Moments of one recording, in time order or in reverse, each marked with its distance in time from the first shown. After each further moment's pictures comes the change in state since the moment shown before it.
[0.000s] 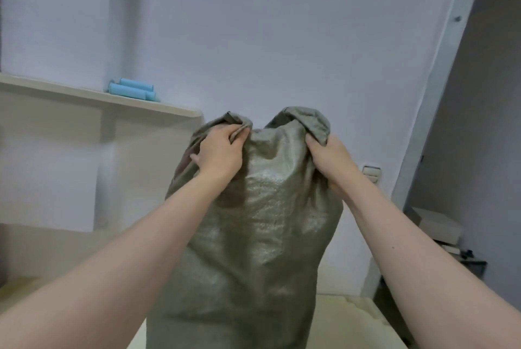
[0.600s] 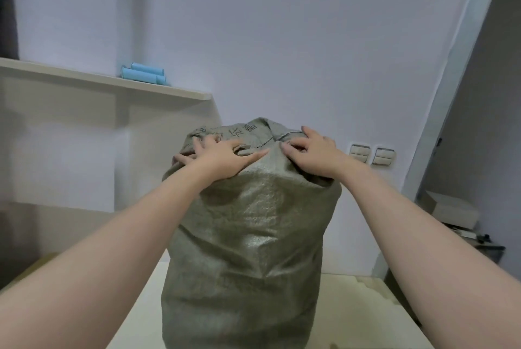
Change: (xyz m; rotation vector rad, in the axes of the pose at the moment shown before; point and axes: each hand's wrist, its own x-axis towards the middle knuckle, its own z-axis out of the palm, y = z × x) left_hand -0.023 -0.015 -0.026 0.617 -0.488 -0.179; right_hand -0.014 0.008 0.021 -0.739 -0.436 -0.127
